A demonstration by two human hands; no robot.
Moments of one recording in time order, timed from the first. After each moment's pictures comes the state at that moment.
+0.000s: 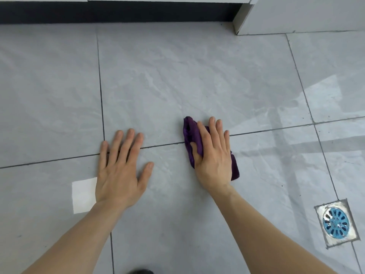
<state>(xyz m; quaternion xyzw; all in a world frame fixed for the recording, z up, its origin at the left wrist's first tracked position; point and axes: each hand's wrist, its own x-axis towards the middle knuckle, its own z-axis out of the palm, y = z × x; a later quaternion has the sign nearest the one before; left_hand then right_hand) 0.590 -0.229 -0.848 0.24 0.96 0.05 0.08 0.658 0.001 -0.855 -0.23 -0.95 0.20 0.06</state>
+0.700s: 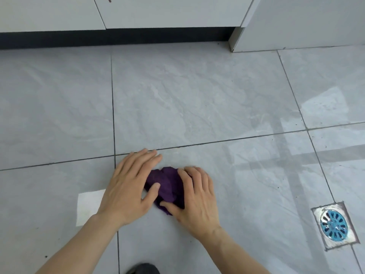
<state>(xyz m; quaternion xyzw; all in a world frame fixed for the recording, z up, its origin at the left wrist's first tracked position) 0.610 -0.239 -0.798 0.36 0.90 0.21 0.14 0.731 -0.068 -0.831 -0.10 -0.97 0.20 0.03</state>
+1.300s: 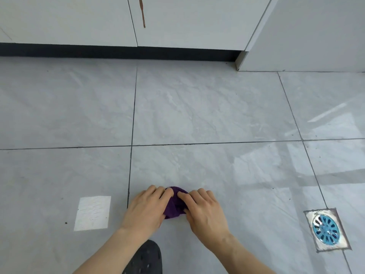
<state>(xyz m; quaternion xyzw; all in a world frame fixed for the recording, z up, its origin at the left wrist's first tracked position) 0.702 -0.246 -0.790 0.38 0.90 0.04 0.18 0.785 -0.064 -0.810 0.04 -0.99 0.15 -0.03</state>
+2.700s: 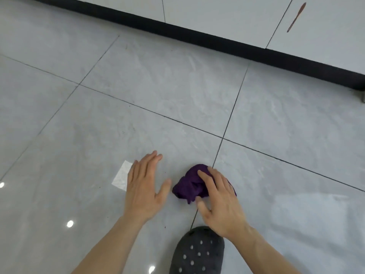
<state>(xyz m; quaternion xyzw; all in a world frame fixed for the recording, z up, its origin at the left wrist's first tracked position) 0.729 -0.429 -0.785 -0.05 0.97 0.25 0.04 0.728 -0.197 -0.793 0.13 -0.94 0.29 -0.12</state>
